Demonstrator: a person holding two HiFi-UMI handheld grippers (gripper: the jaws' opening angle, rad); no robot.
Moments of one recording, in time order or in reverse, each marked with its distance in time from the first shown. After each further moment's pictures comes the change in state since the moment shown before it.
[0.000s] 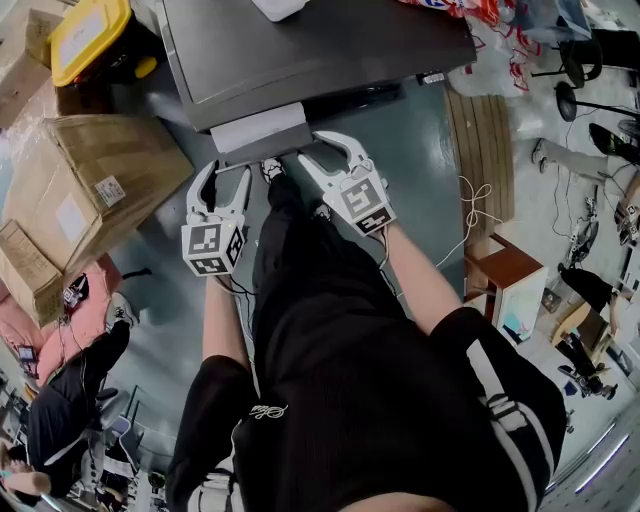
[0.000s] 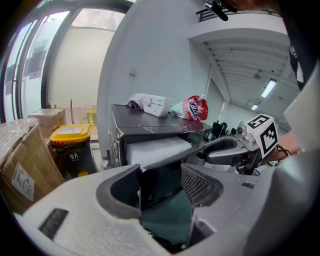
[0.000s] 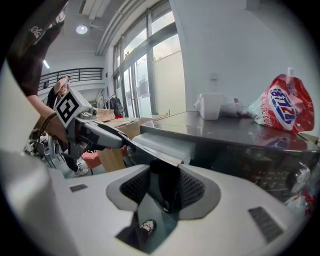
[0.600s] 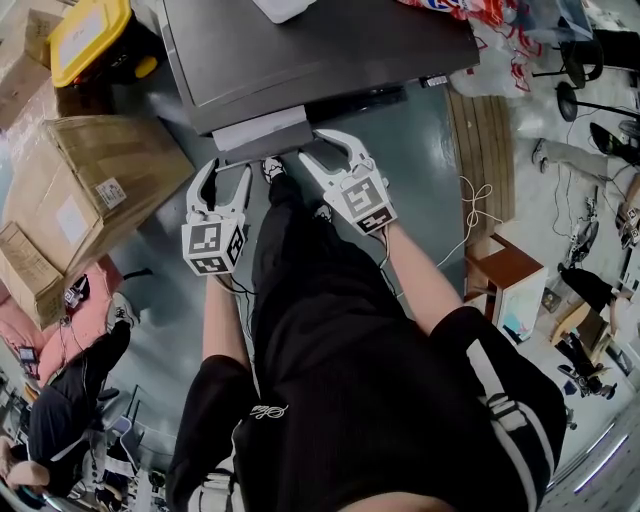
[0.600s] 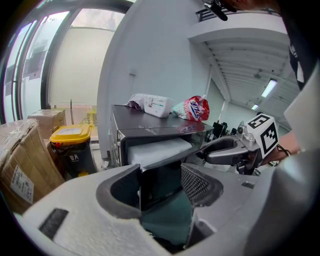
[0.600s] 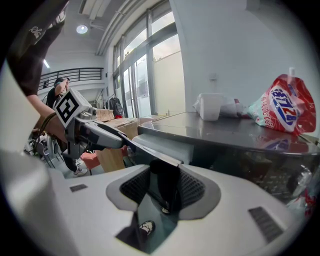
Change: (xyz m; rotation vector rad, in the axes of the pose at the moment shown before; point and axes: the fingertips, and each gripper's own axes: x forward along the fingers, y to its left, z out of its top) left arm 0.007 0.006 0.005 0.002 -0.002 0.003; right arm 0.008 -0.006 0.004 -0.002 -0.005 -0.003
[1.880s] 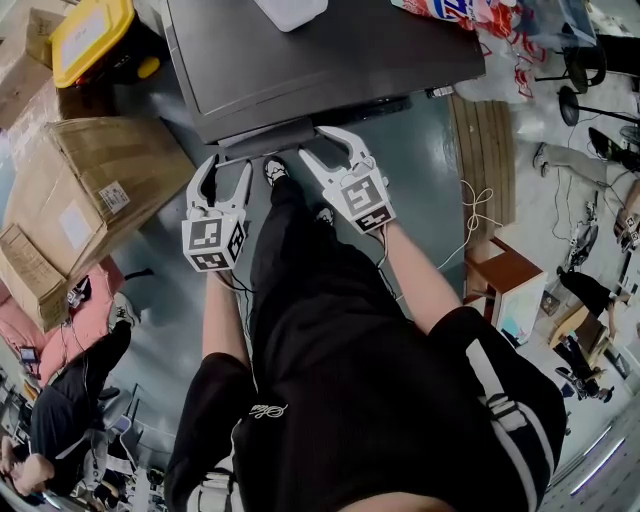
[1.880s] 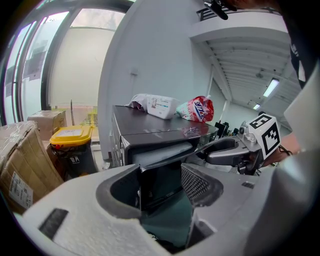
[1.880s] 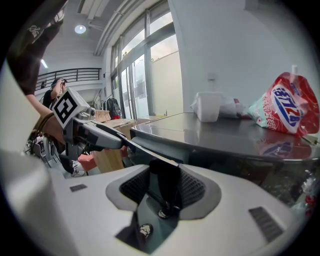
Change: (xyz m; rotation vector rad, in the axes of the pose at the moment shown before) left arm 0.015 0.017 0.015 0.000 0.001 0.014; right arm 0.019 -0.015 0.012 0.013 -0.005 -0.020
